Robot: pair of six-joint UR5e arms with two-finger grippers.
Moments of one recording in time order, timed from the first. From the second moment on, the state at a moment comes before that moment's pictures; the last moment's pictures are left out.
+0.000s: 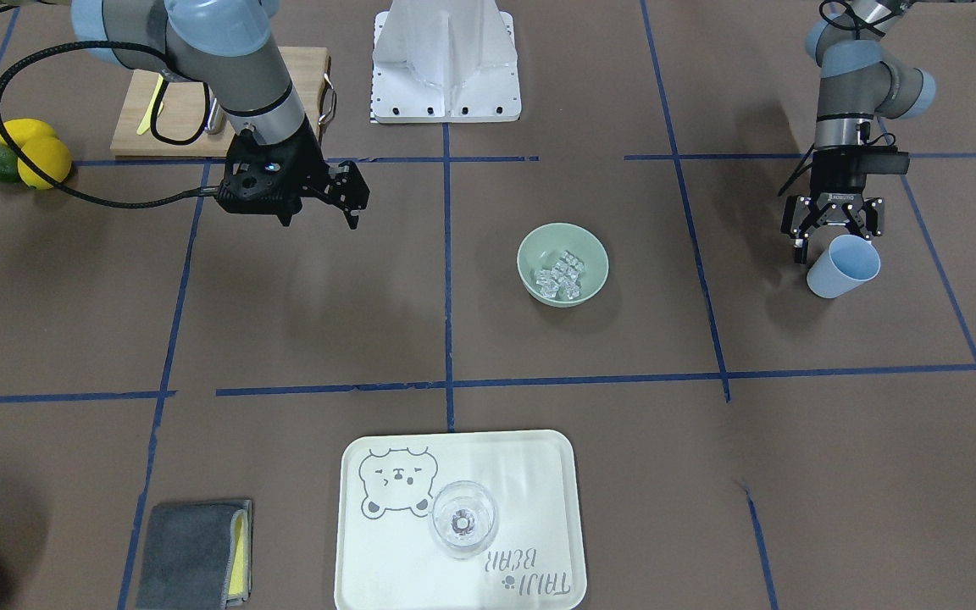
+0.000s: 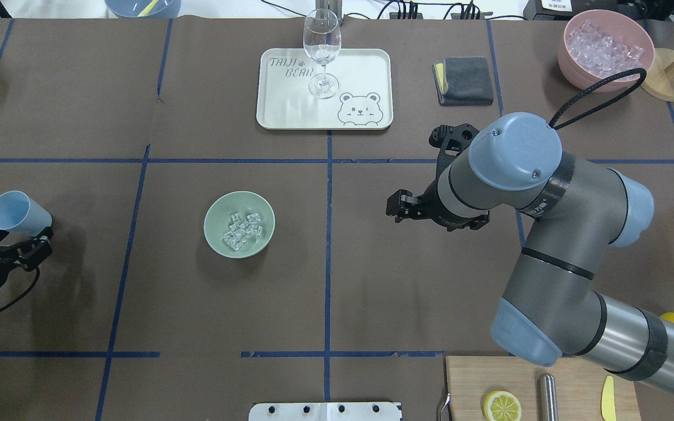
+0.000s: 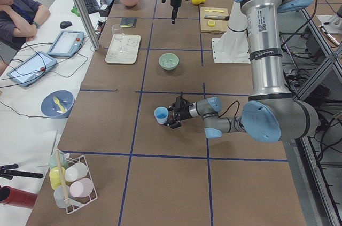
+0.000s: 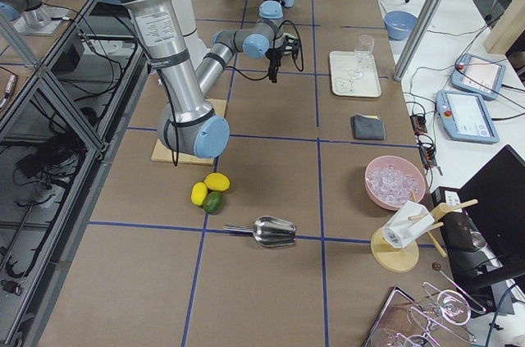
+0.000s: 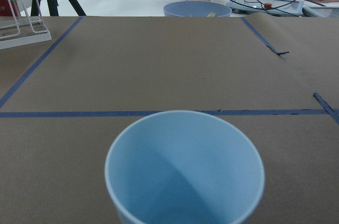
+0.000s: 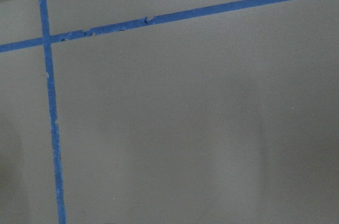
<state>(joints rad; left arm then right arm) -0.33 -1.31 -1.49 -2.99 -0.87 -1.22 0.57 -1.12 1.95 -1.56 1.90 1.34</state>
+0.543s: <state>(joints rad) -0.33 -1.14 -1.67 -2.99 -1.00 -1.21 0.57 -1.12 1.95 -1.56 1.90 1.34</state>
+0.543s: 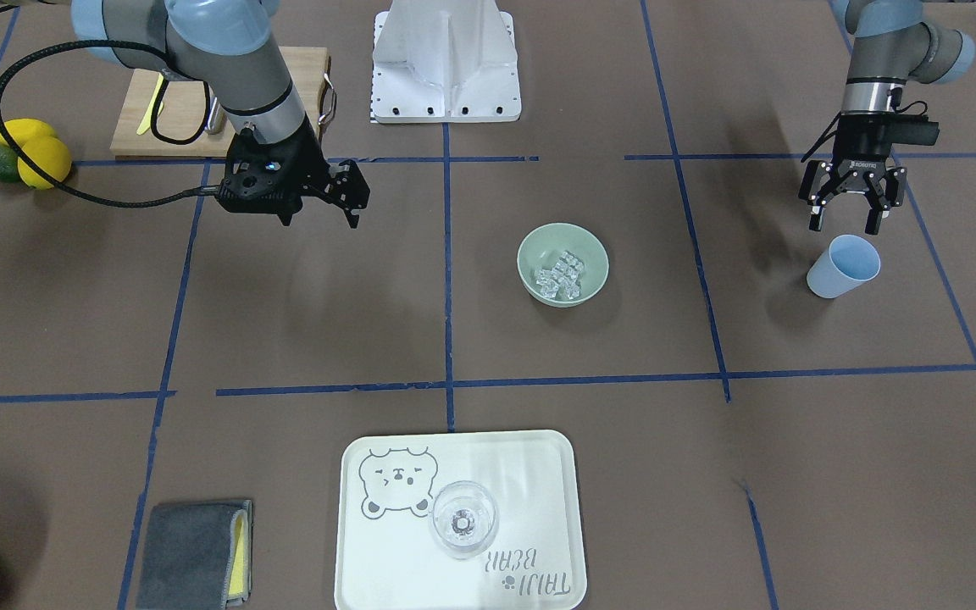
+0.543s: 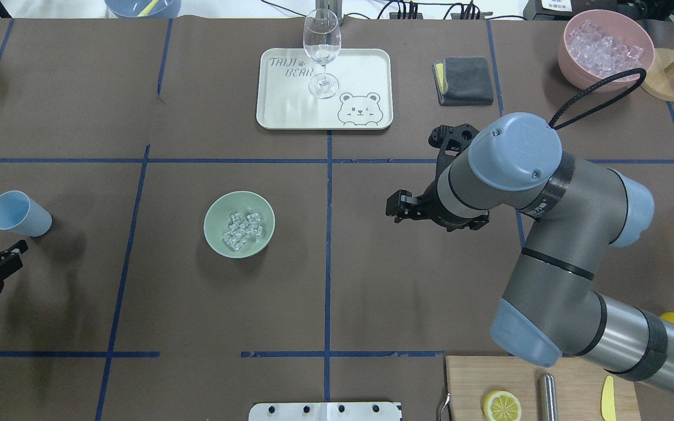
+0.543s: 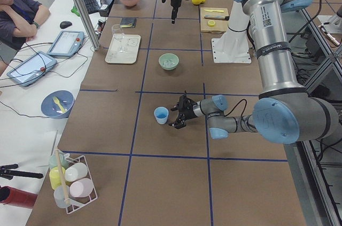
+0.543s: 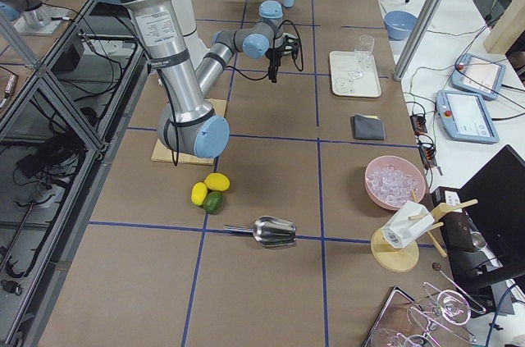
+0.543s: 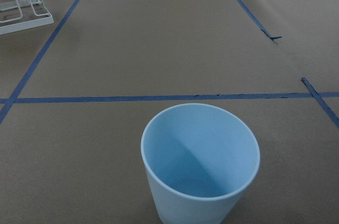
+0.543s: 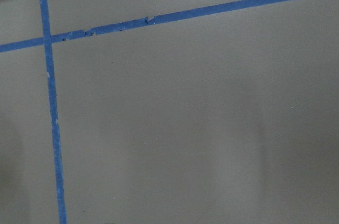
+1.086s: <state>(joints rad) -0.33 -0.97 -1.90 -2.98 -1.24 -1.14 0.57 -1.06 1.90 -1.56 1.90 1.34</state>
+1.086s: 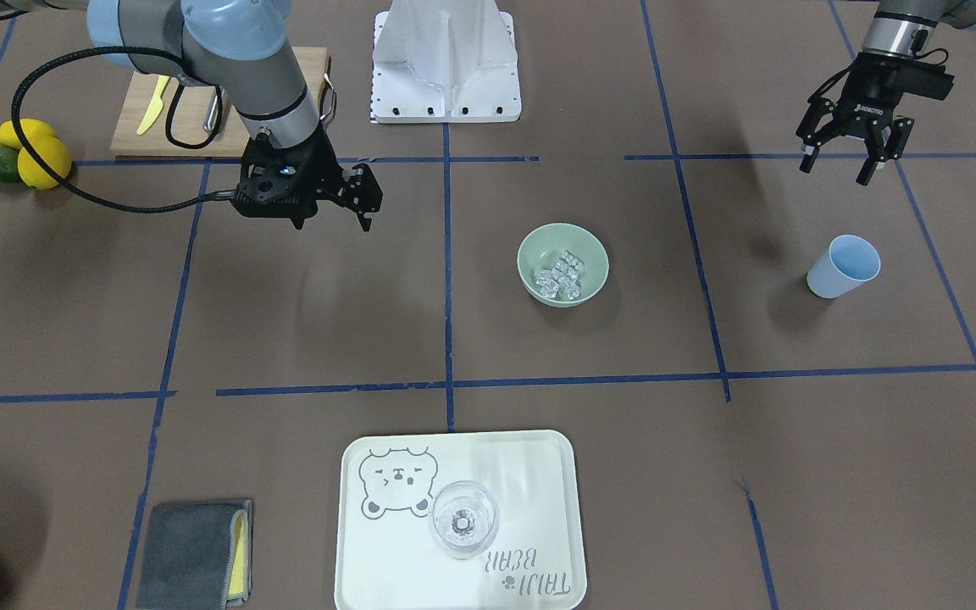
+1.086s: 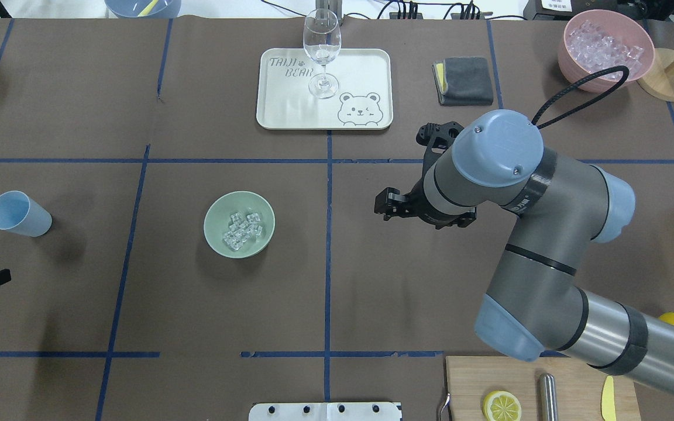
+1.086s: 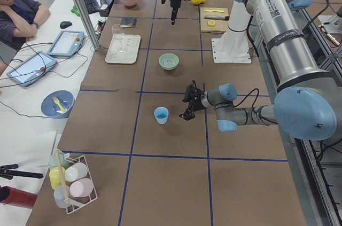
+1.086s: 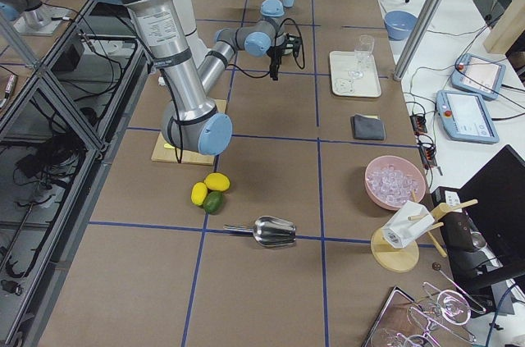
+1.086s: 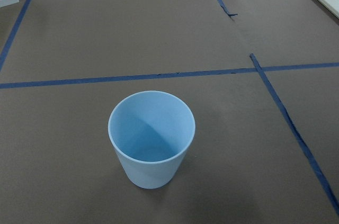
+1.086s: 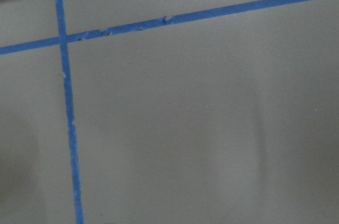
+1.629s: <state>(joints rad) -0.50 -1.04 -2.04 -2.65 -1.41 -0.94 0.55 -0.88 1.73 -1.56 1.90 1.34</state>
